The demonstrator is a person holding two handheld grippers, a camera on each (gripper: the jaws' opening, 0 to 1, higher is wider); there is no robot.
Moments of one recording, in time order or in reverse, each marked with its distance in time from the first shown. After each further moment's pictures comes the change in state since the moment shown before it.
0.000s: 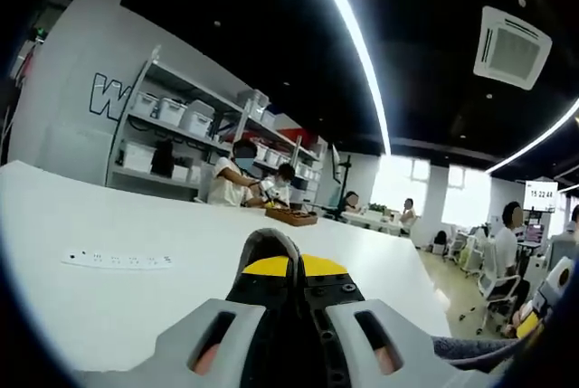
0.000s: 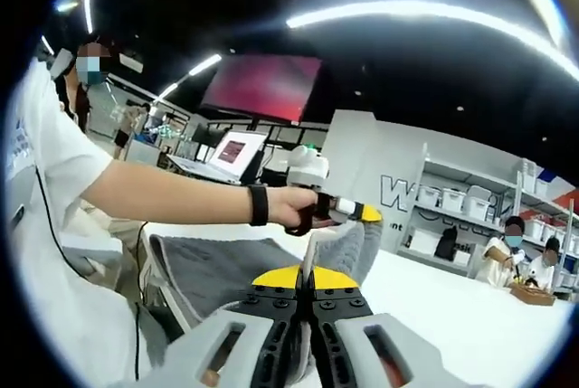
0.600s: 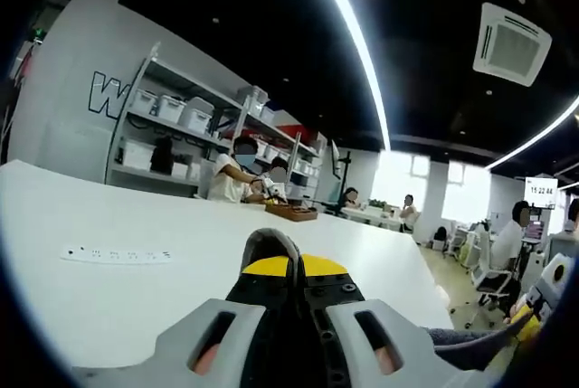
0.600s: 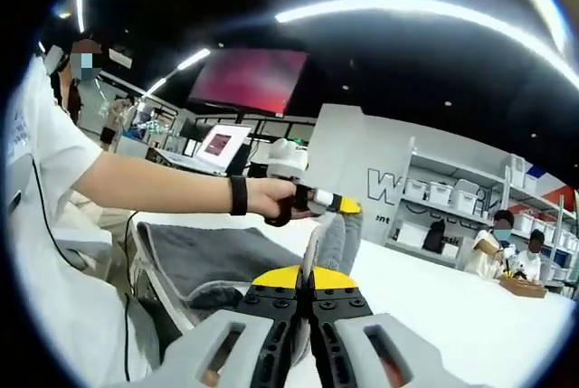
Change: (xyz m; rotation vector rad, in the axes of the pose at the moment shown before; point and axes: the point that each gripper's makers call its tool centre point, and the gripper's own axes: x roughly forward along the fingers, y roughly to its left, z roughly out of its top) left arm 0.017 -0.013 -0.010 -0.006 0.013 -0.033; right arm -0.013 -0.012 -0.017 -0.077 0.065 -0.070
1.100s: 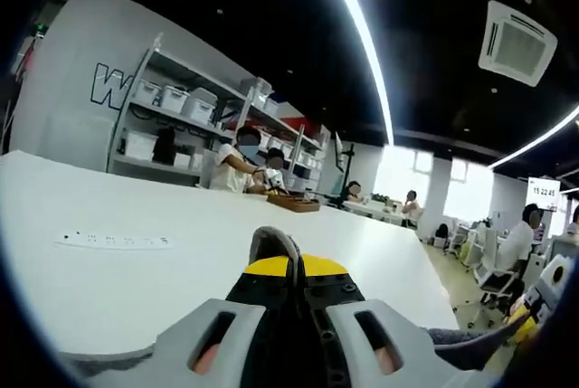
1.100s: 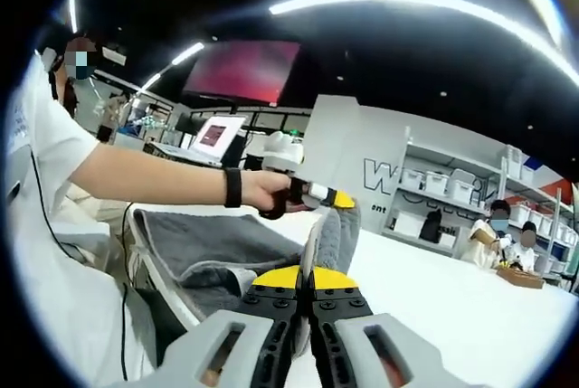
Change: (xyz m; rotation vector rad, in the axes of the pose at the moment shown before) left arm 0.003 0.002 -0.021 -0.013 0.035 0.000; right arm -0.019 -0.027 -0.028 -0.005 0.052 -0.074
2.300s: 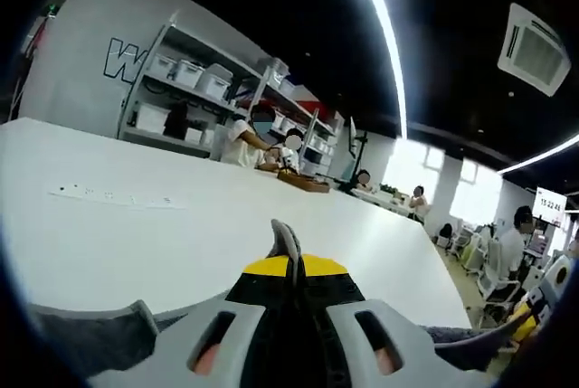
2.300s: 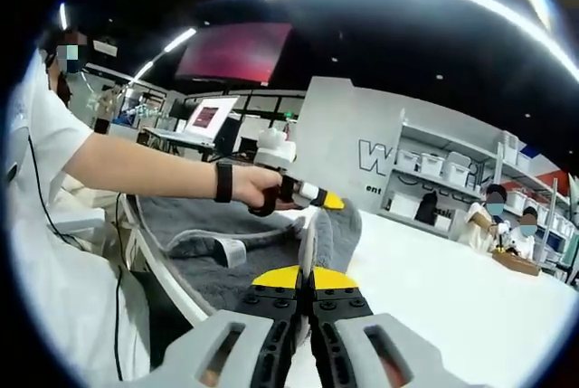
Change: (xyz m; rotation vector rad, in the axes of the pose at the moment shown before) left arm 0.019 0.010 -0.080 -0.092 0.119 0.069; right arm -0.016 -0.023 -0.054 0.044 0.135 -0.041
